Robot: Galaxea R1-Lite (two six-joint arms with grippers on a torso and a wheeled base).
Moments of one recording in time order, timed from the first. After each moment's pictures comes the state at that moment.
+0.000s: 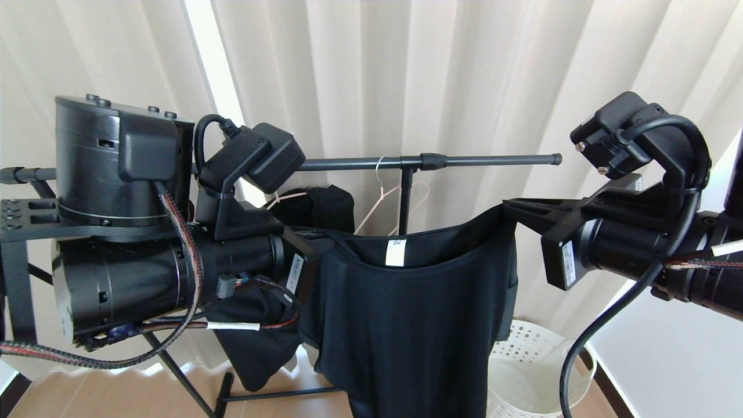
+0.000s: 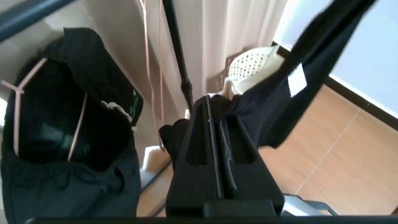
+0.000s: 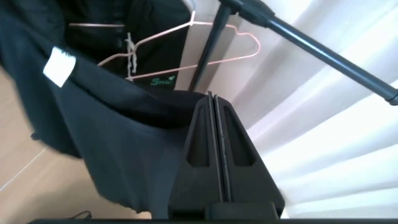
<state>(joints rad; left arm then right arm) -0.71 1.49 -0.97 -0.14 0.04 0.12 0.74 1.41 -0.92 -0.22 -0.30 -0.20</state>
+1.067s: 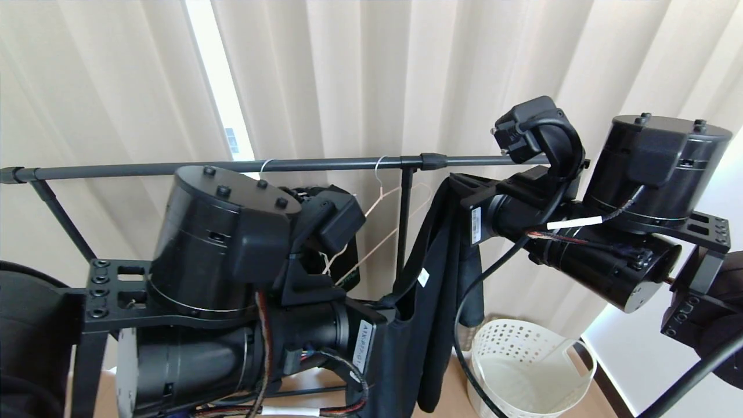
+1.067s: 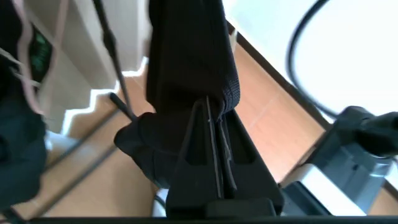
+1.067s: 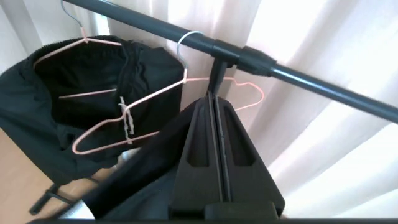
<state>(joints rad) -0.93 1.57 -0.96 -0.08 0.04 -0.26 0.73 1.67 -0.94 -0.67 -0.31 -0.11</state>
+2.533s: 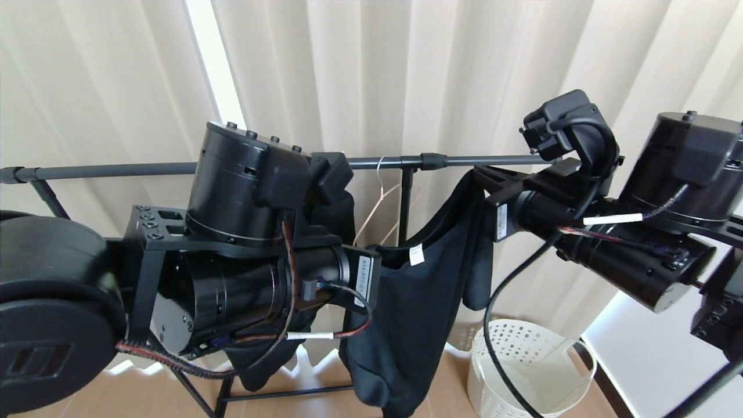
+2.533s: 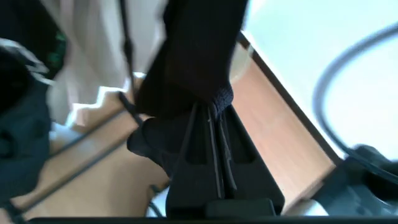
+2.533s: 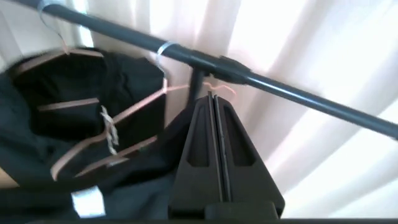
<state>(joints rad) -0.83 1.64 -1.09 -0.07 0.15 -0.24 0.67 1.61 -0.86 -0.72 -0.31 -0.22</state>
